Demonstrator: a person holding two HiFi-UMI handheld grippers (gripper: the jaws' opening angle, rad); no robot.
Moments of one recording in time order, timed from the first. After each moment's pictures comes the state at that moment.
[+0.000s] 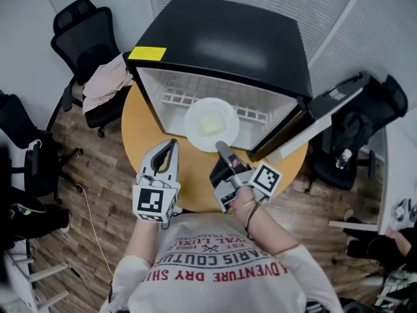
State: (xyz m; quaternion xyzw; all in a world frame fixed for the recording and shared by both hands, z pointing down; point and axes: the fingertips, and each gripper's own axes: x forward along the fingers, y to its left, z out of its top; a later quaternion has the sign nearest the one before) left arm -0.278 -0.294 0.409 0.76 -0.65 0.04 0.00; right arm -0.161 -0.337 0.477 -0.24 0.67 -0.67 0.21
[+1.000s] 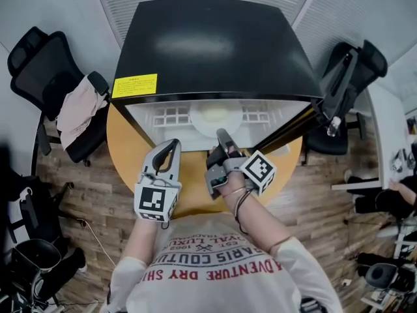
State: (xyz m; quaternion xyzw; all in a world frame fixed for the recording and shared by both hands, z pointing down) left arm -0.307 -0.373 0.439 0.85 -0.53 0.05 0.02; right arm -0.182 -0.415 0.501 -0.42 0.59 -0.62 0.31
